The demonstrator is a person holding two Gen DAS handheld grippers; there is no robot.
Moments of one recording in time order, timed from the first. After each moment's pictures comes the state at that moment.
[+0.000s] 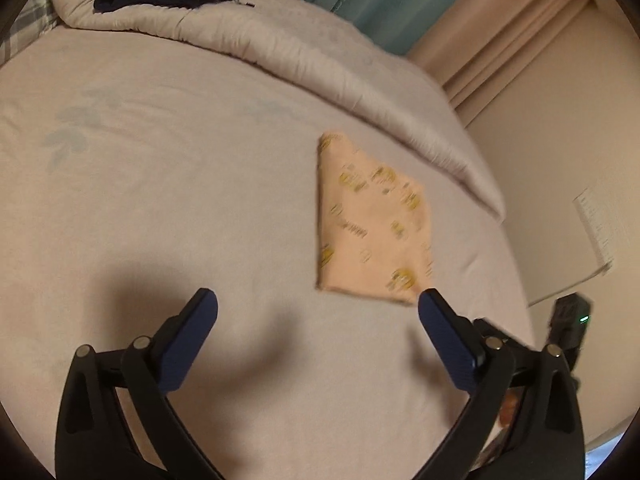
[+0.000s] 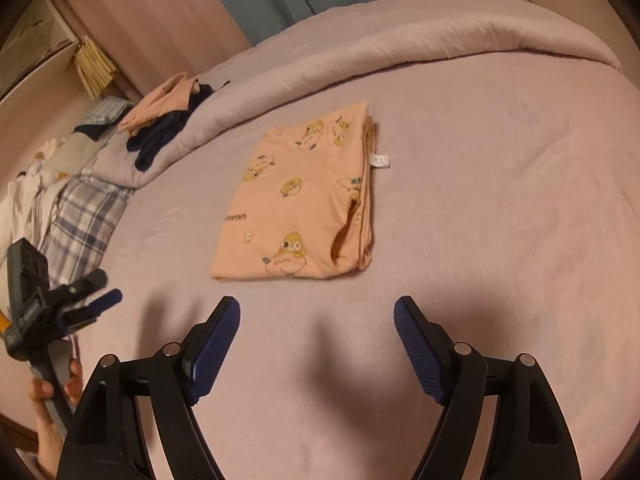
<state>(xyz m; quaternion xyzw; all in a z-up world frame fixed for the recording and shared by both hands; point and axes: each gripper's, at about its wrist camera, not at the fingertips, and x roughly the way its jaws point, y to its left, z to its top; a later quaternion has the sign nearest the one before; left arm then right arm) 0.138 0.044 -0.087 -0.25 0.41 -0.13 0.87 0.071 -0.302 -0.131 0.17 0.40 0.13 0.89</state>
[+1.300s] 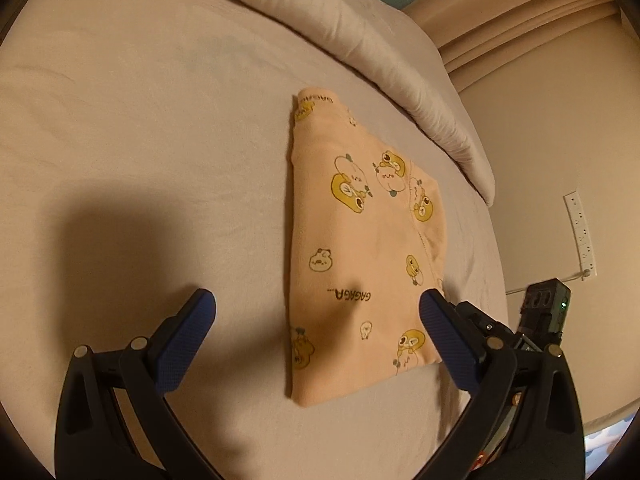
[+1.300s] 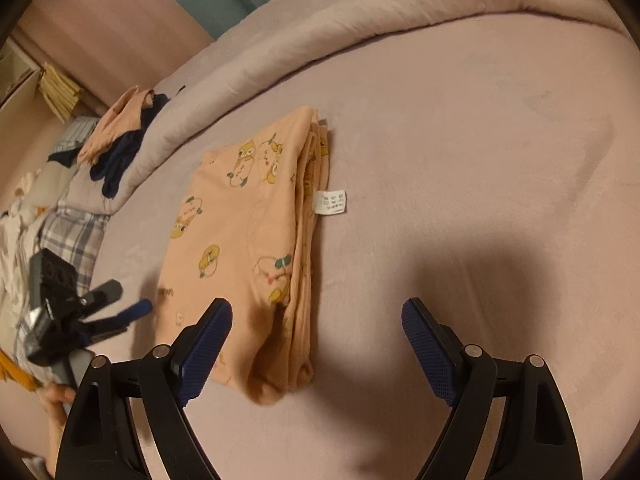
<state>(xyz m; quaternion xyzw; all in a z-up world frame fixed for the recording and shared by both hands) 0.267 0.010 -0.155 -0.28 0.49 -0.21 0.79 0.162 -0.340 -0.162 0.23 0.44 0.14 0.86</state>
